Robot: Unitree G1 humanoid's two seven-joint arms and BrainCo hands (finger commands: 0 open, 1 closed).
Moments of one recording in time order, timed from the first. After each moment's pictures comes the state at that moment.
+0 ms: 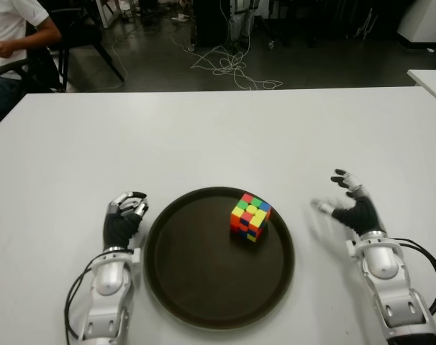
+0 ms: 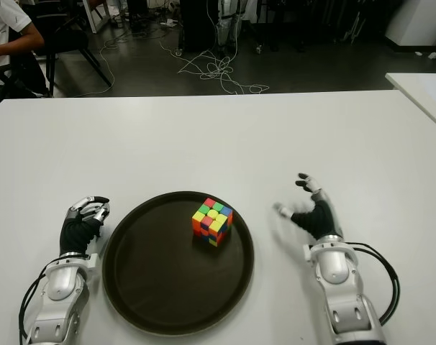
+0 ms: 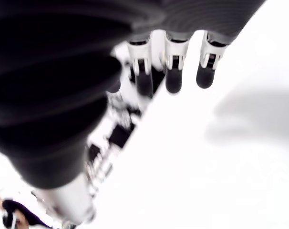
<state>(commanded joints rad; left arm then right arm) 0.11 -0.04 0.10 0.15 0.00 0.00 0.12 0.04 -0.11 -0.06 0.05 -0.22 0.11 -0.21</state>
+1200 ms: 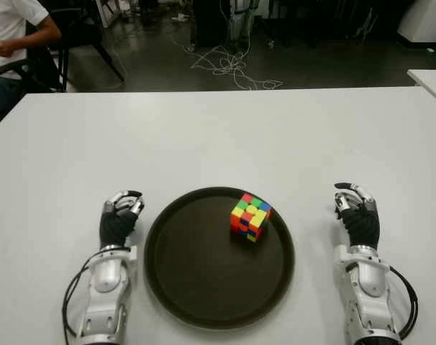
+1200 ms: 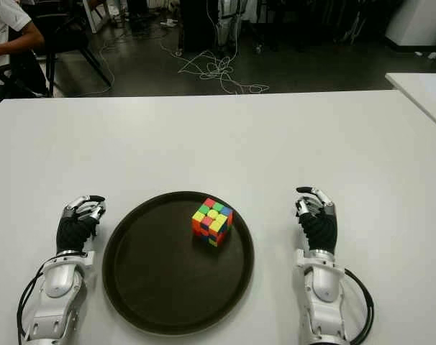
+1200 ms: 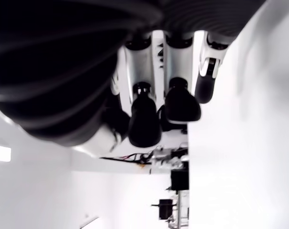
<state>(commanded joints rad) 0.09 -0.02 0.12 0.18 0.03 -0.01 0.14 0.05 0.02 -0.18 0.35 0.08 -0.40 -0.08</state>
